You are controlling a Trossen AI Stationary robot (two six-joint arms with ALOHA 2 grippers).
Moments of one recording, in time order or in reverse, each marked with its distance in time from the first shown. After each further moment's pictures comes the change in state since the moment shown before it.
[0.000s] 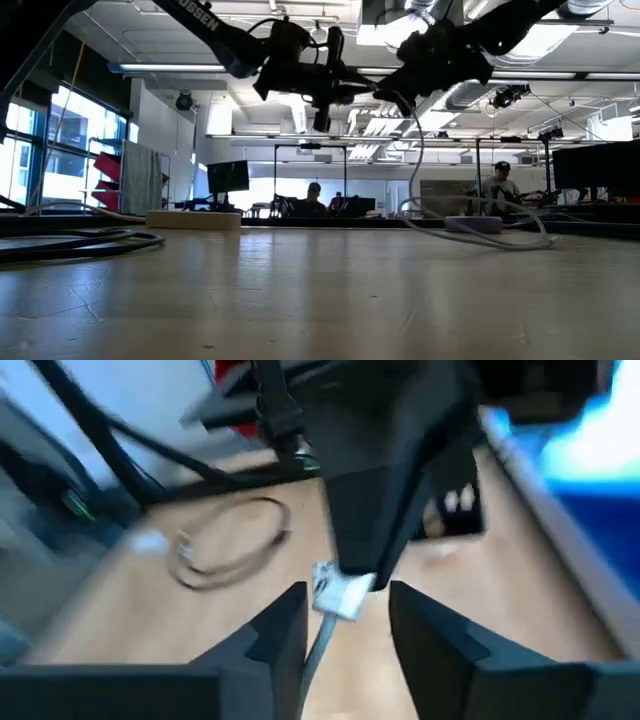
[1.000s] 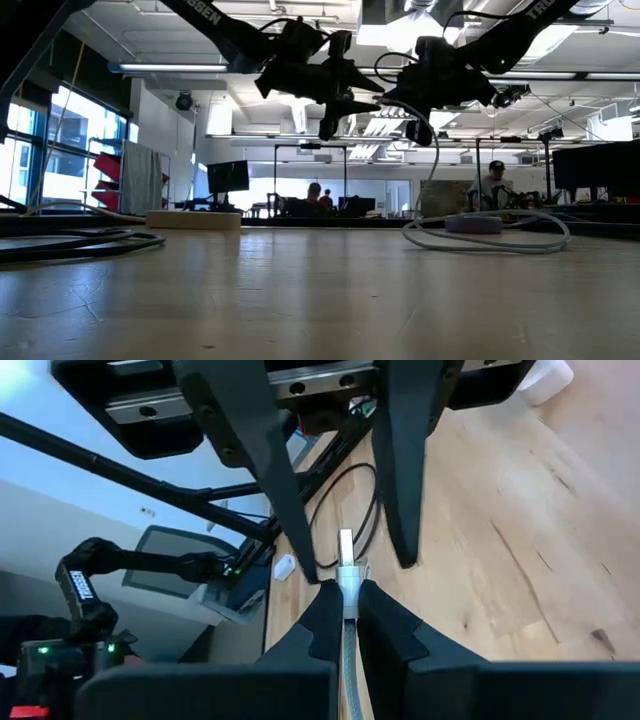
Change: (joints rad) left arm -0.079 0.005 0.000 -0.208 -0.073 0.638; right arm -0.016 0.060 -0.119 0.086 -0.237 0.748
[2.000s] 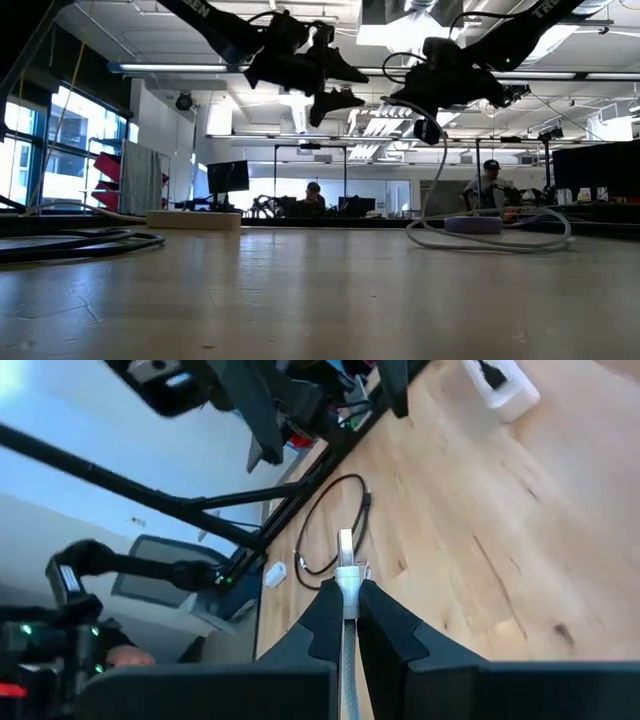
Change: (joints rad) left arm 0.061 -0.061 0.001 -0.048 -0.014 0.293; right arm -0.059 -0.019 0.000 -0.060 -0.010 -0.028
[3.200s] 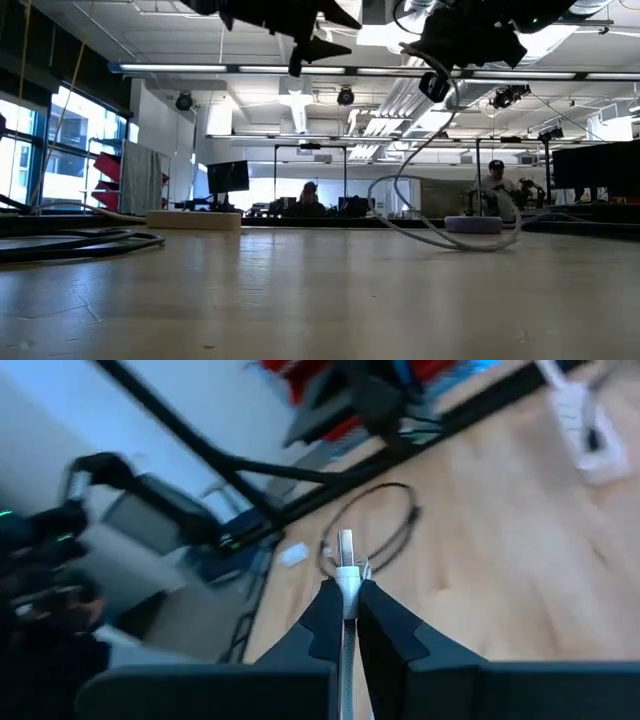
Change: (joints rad) left arm -0.190 -0.252 -0.143 0.152 -0.602 -0.218; right arm 0.087 -0.223 0.000 -0.117 -0.043 -0.235
